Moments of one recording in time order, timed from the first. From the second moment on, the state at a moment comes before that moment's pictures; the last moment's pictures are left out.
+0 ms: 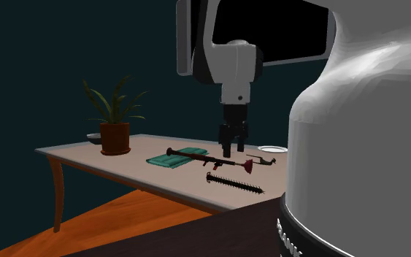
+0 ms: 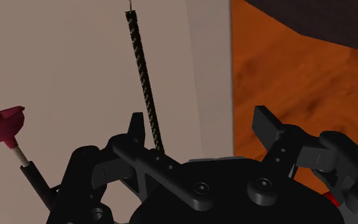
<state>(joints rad) -0.03 0.14 -0.34 -2.54 0.11 2.68 -0.96</state>
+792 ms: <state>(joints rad) -0.19 0.50 -0.20 -2.33 0.31 2.83 -1.25</state>
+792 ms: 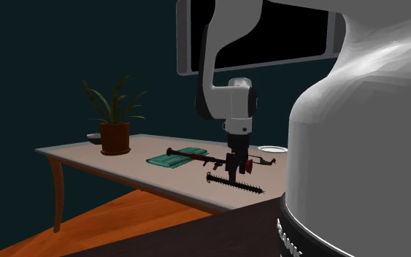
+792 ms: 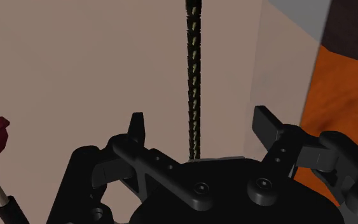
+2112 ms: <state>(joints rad) -0.18 0.48 -0.21 -2.34 0.31 2.81 -1.24</state>
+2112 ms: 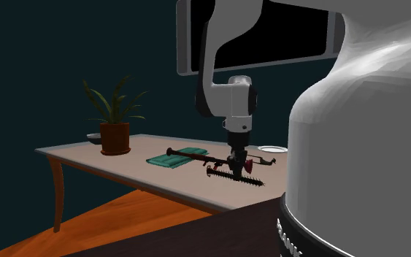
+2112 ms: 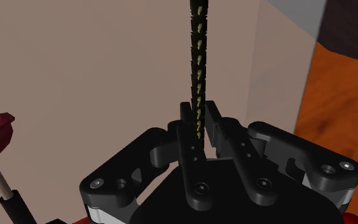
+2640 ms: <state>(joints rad) -0.14 0.37 -0.27 -2.36 0.25 2.73 -1.20</state>
